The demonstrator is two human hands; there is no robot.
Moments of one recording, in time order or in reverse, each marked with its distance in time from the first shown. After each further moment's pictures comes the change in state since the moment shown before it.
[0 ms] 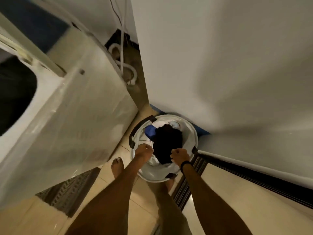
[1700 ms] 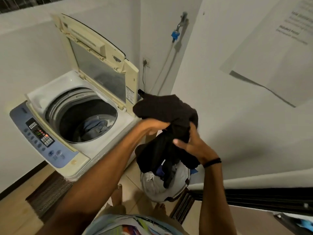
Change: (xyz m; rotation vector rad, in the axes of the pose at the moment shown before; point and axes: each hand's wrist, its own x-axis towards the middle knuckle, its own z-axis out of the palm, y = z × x) left_hand -0.337 0.168 -0.256 -0.181 -0.168 0.509; right_hand -0.499 -0.241 -0.158 -0.051 0.008 -0.917
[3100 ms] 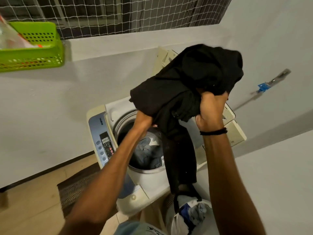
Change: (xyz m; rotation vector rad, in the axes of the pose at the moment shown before) left_hand -0.006 -0.079 -0.365 -0.627 0.712 0.286; right_hand 0.204 -0.337 0.242 0.832 0.278 -0.332
